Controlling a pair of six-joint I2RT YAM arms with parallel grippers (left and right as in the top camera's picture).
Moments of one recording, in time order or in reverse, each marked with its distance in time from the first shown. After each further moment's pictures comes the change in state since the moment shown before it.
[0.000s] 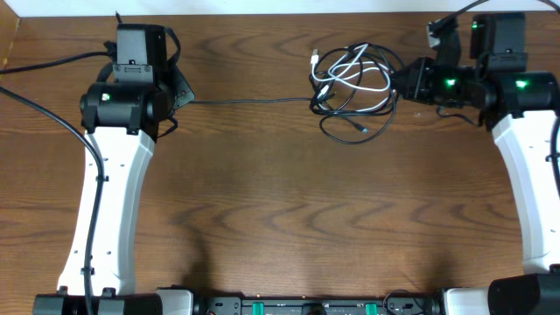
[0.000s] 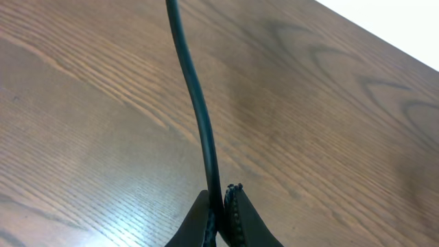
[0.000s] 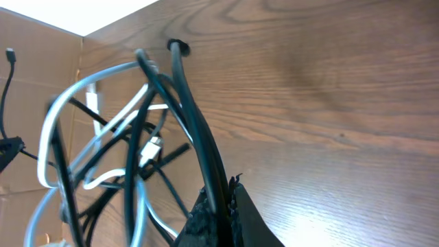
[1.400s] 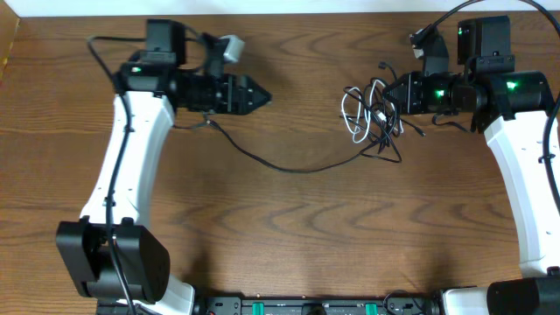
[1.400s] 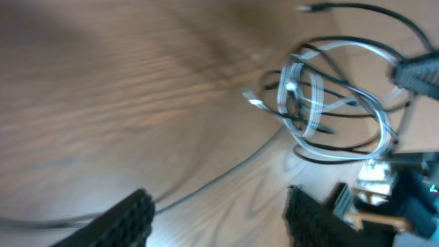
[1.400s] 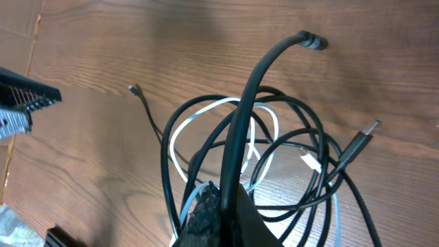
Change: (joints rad) left arm -0.048 0.203 -0.011 0.083 1.032 0.563; right arm 0.066 -0.002 0.003 -0.080 0.068 -0.182
